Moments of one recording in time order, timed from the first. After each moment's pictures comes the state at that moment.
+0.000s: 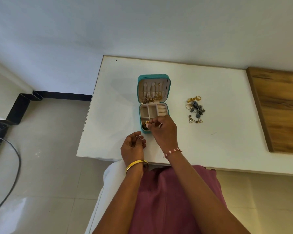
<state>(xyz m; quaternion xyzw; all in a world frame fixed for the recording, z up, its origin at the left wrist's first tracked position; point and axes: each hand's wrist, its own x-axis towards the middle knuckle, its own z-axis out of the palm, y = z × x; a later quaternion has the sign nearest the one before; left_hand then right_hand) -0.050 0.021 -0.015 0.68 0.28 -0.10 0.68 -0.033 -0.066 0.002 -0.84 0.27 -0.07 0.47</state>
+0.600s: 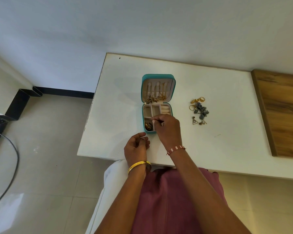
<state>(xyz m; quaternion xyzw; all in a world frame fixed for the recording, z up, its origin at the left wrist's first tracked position) -0.050 0.019 -0.016 0.66 0.29 -0.12 0.68 -0.024 -0.070 0.005 -0.88 0.23 -0.05 0.40</state>
